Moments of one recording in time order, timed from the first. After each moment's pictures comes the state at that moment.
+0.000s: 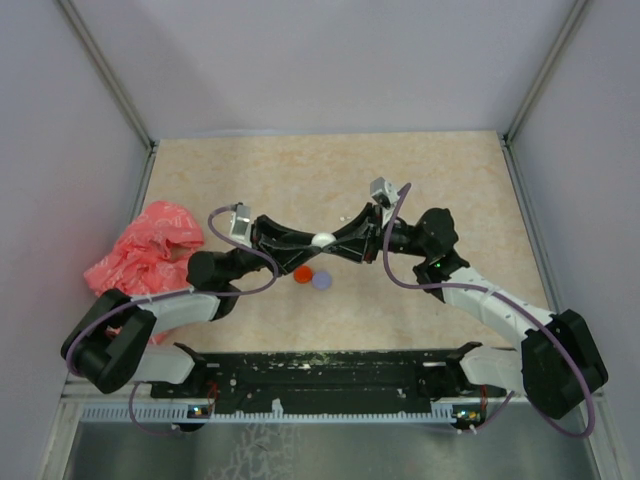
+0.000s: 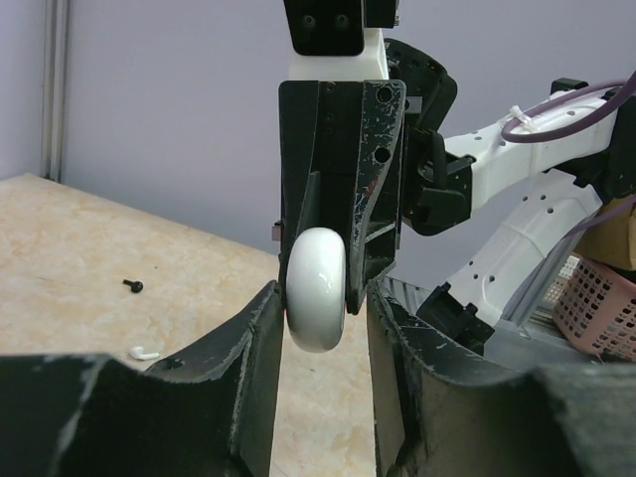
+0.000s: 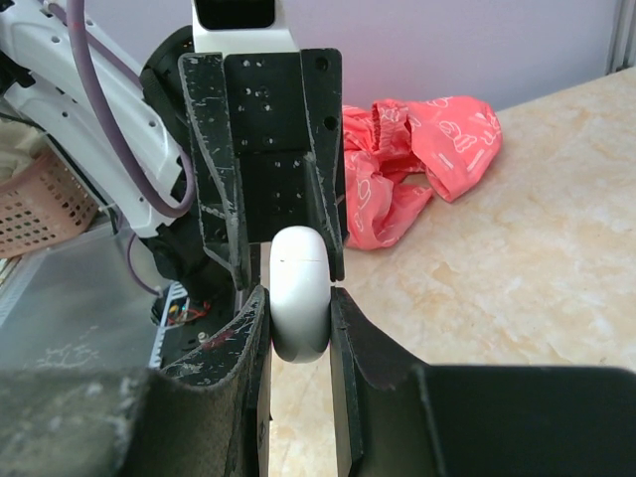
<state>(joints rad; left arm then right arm) -0.60 1.34 0.41 1.52 0.64 -0.71 0.54 1.17 0.64 0.75 -0.90 0.44</state>
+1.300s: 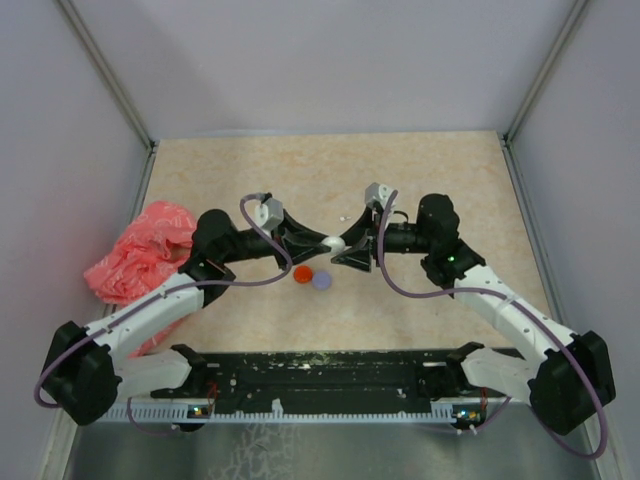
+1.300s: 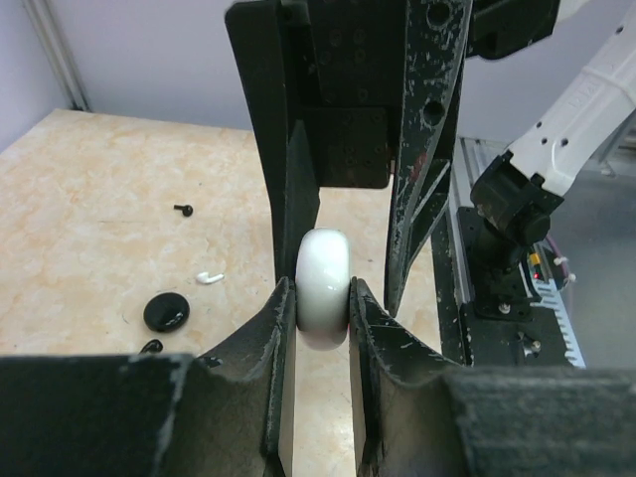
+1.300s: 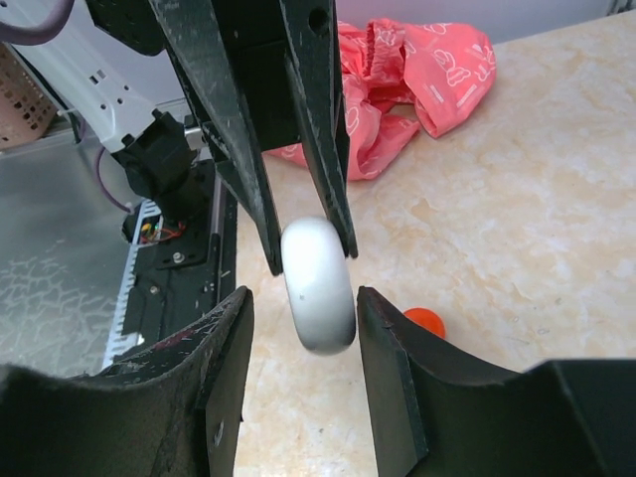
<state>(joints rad) -0.64 1.14 0.70 0.60 0.78 -0.15 0.51 1.08 0.76 0.22 -0.97 0.09</state>
